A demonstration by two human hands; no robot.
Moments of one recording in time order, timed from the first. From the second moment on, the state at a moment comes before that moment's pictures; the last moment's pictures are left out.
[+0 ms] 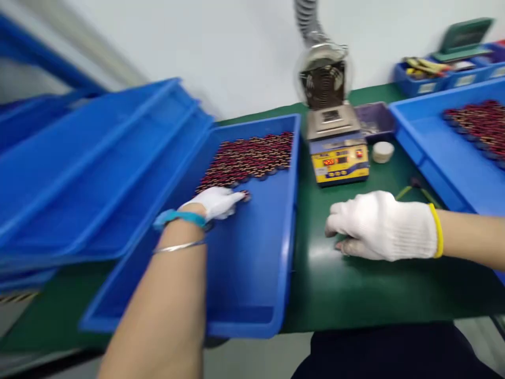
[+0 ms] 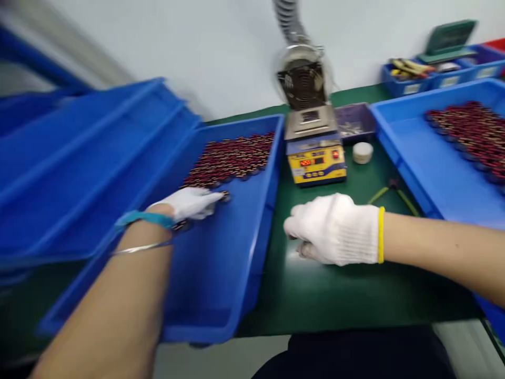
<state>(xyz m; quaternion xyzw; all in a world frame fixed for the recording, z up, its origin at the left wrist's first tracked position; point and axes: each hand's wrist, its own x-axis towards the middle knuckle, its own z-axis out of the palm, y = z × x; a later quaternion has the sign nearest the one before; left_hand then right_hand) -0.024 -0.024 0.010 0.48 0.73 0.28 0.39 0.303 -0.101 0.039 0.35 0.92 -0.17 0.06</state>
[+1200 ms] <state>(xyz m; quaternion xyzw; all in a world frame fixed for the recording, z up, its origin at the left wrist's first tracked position) 0.105 -0.070 0.010 0.52 0.45 0.27 0.67 0.323 -0.079 0.033 0.44 0.88 -0.12 -0.15</state>
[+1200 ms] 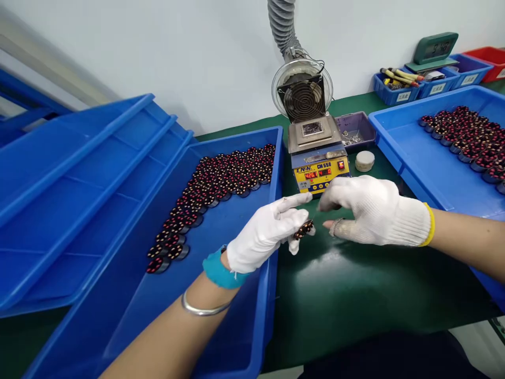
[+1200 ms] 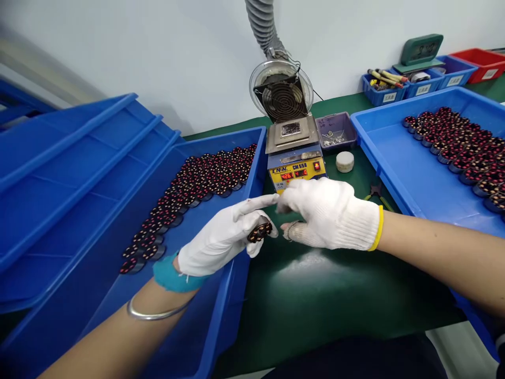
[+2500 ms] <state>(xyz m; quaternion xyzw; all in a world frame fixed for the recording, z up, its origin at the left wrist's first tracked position) 0.123 -0.090 0.025 0.63 0.52 0.23 0.53 0.320 -0.068 0.013 0.54 0.69 -0.33 -0.37</state>
